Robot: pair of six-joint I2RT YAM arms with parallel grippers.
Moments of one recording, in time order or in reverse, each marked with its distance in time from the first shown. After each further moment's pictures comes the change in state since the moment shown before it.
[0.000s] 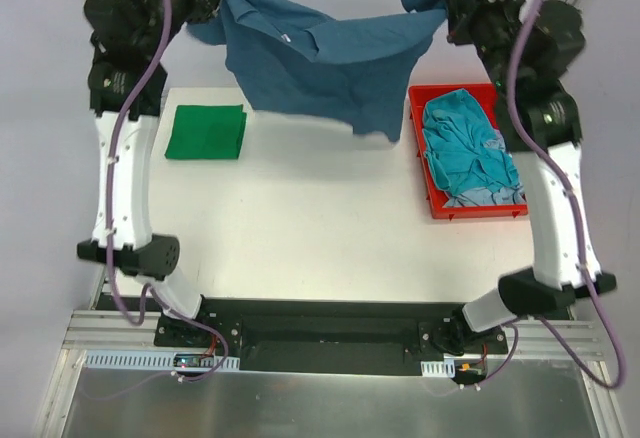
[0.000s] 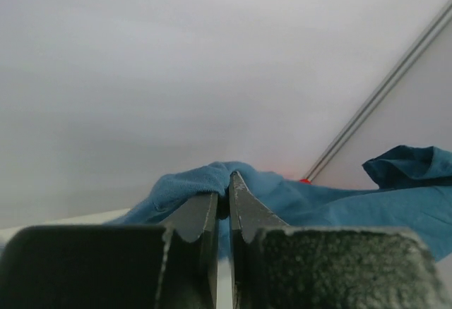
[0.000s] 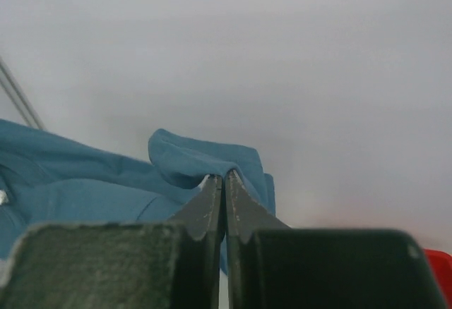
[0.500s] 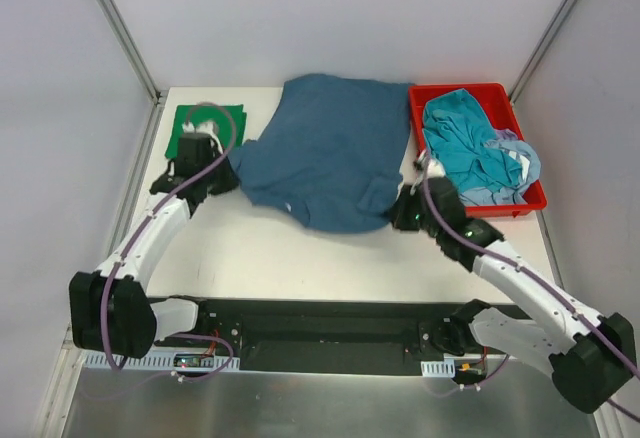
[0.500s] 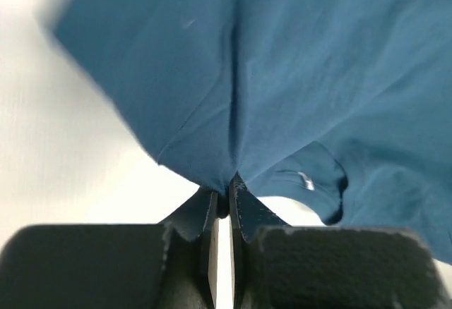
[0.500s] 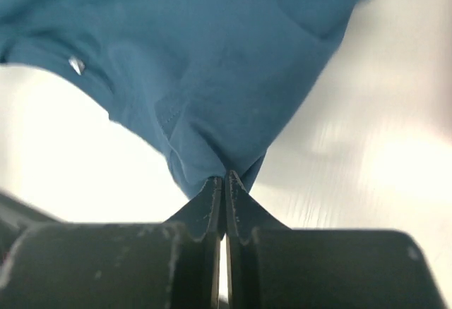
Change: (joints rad) left arm 0.000 -0.533 -1.427 0.113 -0.149 -0.004; right arm 0.192 -0.616 -1.447 0.121 -0.024 0.400
